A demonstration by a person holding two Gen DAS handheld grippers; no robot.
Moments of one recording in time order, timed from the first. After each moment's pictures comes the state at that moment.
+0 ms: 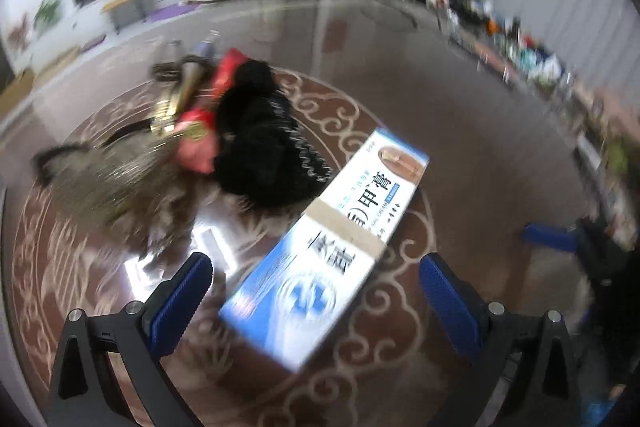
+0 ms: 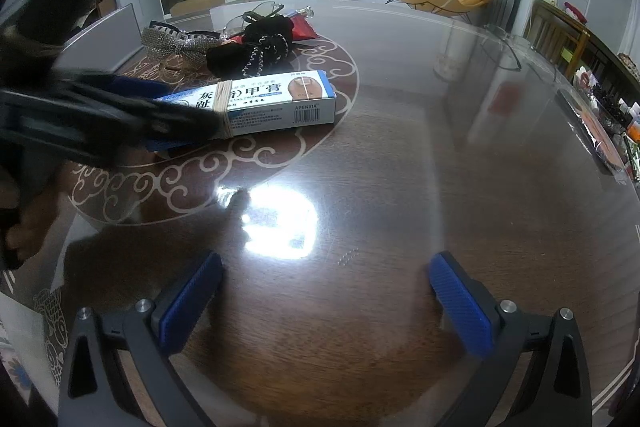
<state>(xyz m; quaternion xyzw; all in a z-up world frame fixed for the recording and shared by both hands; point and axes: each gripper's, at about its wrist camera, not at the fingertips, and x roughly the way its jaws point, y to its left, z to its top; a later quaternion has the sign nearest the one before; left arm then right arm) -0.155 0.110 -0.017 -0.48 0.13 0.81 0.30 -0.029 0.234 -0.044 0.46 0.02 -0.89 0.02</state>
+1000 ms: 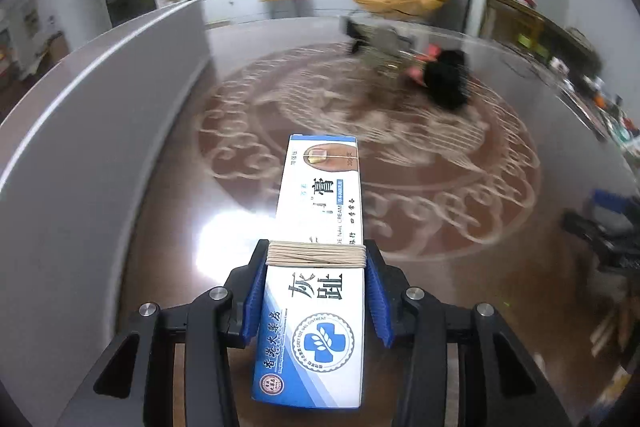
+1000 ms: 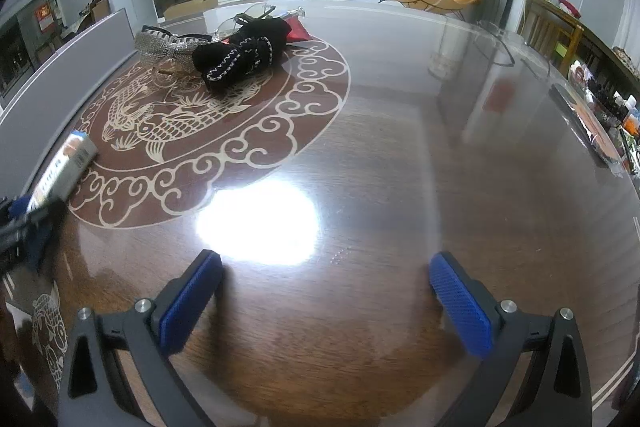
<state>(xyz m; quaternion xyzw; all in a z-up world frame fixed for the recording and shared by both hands) -0.045 -0.055 -0.020 -0.43 0.03 0.90 0.06 -0.026 0.234 -0.043 0.46 0.01 -0.89 0.01</state>
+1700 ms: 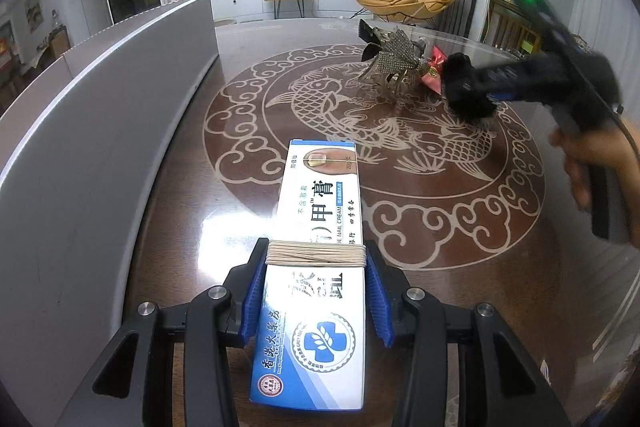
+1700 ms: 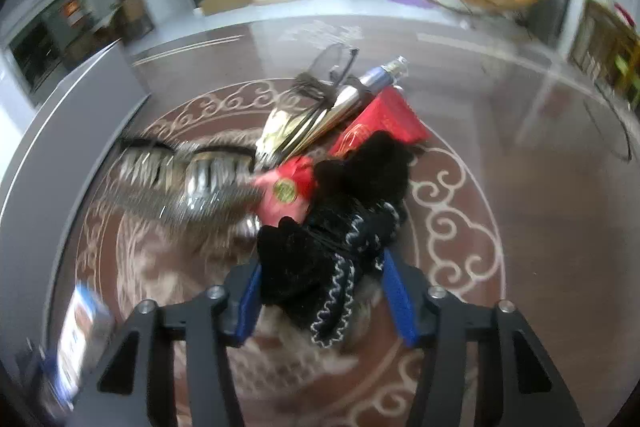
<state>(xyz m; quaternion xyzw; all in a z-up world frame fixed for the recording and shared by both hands) -0.052 -0.057 -0.022 -0.43 0.02 0.90 0.06 -0.200 0.166 -0.027 0.48 0.00 -0.87 0.10</state>
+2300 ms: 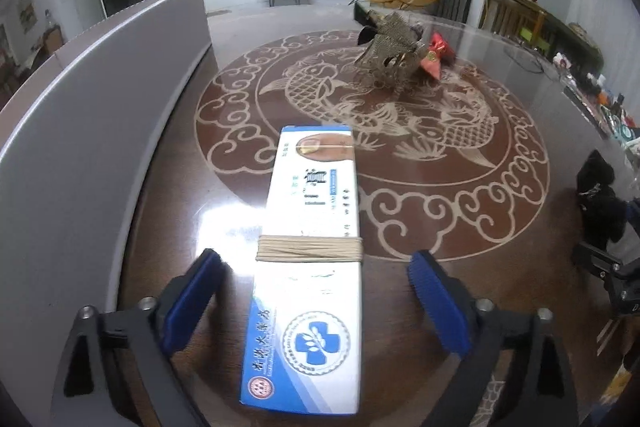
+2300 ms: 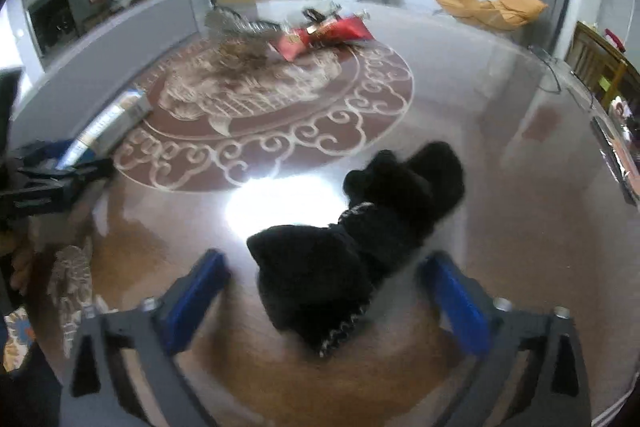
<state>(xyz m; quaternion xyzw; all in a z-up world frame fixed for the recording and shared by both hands) -0.057 -0.052 -0.030 -0.46 0.04 0.89 0.06 -0.011 0.216 -0.046 0.46 0.05 -0.88 0.09</state>
